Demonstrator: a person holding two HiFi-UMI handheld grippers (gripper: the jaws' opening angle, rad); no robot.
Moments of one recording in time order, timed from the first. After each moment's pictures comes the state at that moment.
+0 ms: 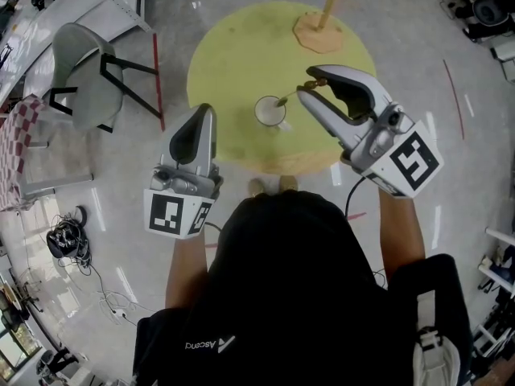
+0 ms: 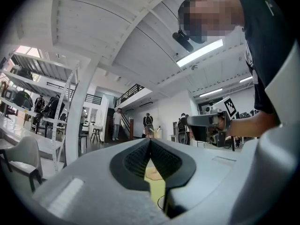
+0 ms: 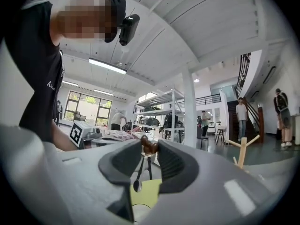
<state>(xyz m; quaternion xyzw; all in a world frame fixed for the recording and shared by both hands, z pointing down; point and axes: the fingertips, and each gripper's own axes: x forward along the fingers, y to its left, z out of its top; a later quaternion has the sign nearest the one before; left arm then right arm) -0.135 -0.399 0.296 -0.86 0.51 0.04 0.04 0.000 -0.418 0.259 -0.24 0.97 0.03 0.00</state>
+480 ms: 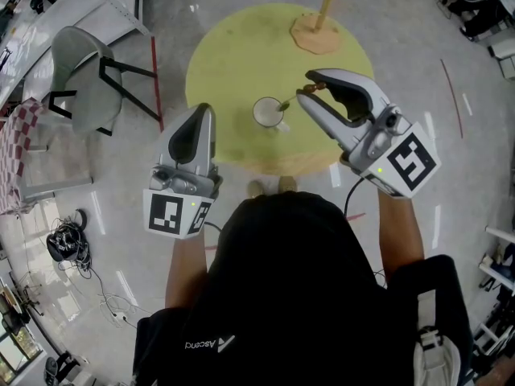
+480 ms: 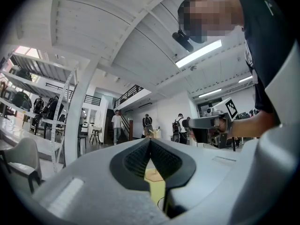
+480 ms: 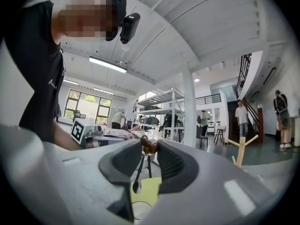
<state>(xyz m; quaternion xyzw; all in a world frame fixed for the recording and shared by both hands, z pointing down) -0.137 -0.404 0.288 -0.86 0.50 0.04 0.05 -0.001 -0.417 0.260 -0.24 0.97 0.03 -0.01</state>
